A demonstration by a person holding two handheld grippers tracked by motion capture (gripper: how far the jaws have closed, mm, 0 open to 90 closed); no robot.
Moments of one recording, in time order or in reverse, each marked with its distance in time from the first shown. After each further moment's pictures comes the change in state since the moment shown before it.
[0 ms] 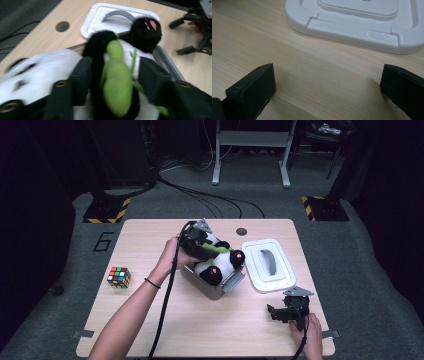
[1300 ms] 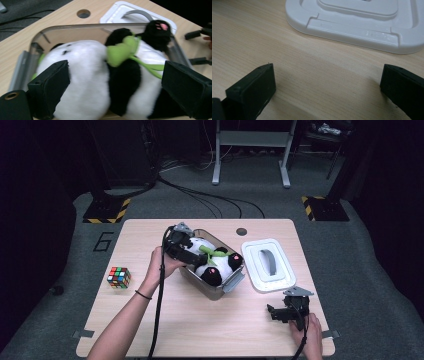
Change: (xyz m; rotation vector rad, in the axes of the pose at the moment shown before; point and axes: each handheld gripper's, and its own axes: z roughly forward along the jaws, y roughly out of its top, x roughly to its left) left arm 0.000 -0.037 -0.015 -0.018 0.061 -0.190; right arm 0.000 0.000 0.000 0.001 0.000 -0.002
